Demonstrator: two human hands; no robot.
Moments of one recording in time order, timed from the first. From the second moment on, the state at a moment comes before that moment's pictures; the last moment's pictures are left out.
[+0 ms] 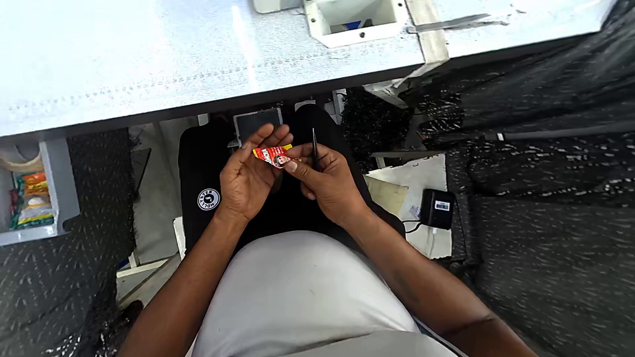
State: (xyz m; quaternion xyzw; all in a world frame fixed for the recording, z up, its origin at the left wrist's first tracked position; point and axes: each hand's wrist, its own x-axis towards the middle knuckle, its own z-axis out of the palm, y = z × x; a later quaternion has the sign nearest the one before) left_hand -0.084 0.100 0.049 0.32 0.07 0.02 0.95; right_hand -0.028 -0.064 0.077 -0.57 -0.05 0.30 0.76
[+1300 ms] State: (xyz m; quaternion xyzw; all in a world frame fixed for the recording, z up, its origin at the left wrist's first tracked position) left_hand -0.088 0.108 0.047 0.04 0.08 0.03 1.00; right_hand -0.037 -0.037 0.074 -0.58 -0.04 0.30 0.76
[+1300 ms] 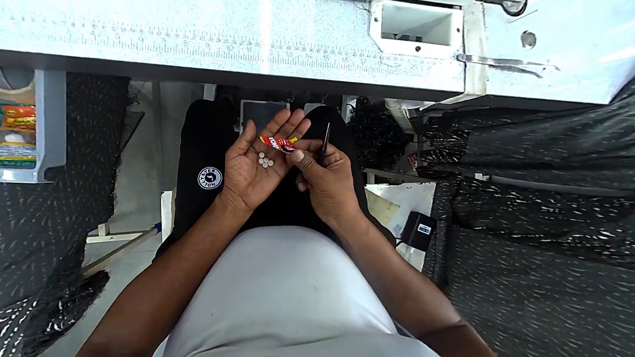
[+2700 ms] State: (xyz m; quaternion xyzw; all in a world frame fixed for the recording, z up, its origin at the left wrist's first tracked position) left_hand -0.096 0.100 0.041 0.22 0.16 0.04 0.96; right_hand -0.019 -0.057 0.072 -0.77 -0.24 0.12 0.58
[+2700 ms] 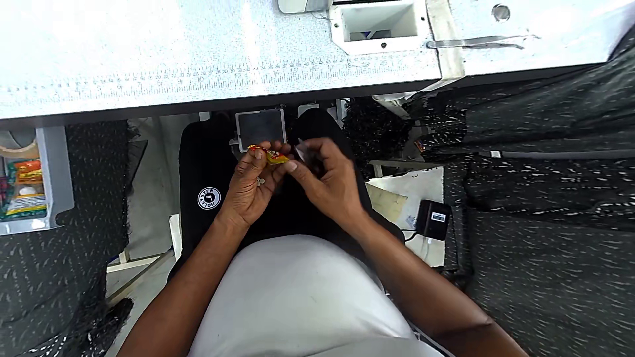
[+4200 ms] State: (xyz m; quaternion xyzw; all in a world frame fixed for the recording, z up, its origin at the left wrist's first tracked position) left_hand -0.108 0.112 0.018 0.27 0.15 0.01 0.95; right_hand -0.017 -0.056 0.054 -0.52 0.00 0.40 0.76
